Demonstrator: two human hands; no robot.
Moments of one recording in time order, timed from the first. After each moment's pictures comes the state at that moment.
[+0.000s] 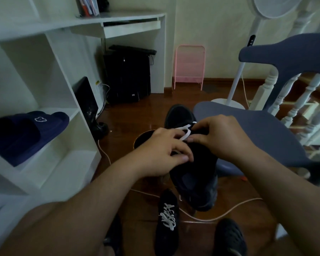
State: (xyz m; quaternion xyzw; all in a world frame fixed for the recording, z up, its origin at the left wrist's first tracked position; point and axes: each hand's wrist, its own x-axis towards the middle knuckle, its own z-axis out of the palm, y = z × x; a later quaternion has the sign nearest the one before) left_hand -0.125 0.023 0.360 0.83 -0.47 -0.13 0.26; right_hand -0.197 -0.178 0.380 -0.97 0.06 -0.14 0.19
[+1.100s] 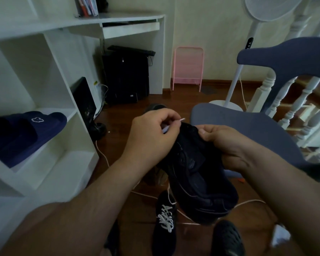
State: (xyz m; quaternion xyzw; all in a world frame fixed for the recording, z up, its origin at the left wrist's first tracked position) left_hand -0.134 0.015 0.377 0.81 -0.33 0.16 0.46; right_hand -0.200 -0.171 0.377 -0.59 0.22 0.05 0.77
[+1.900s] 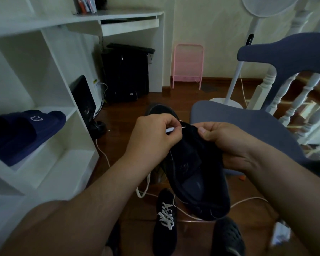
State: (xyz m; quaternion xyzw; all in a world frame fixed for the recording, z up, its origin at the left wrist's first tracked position) left_hand -0.134 0.011 0.371 0.86 -0.32 0.12 0.38; right_hand -0.212 -0.166 0.387 -0.60 0.16 0.08 0.78
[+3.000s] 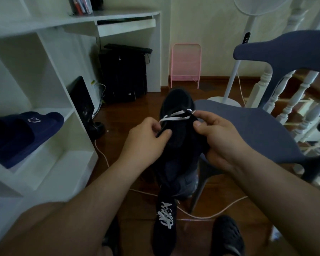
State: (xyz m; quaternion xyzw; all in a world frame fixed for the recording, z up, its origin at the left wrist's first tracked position) left_hand -0.125 0.016 0.353 0.89 -0.20 -0.01 0.40; right_hand -0.206 -0.151 0.374 -0.54 0.19 -0.13 0.81
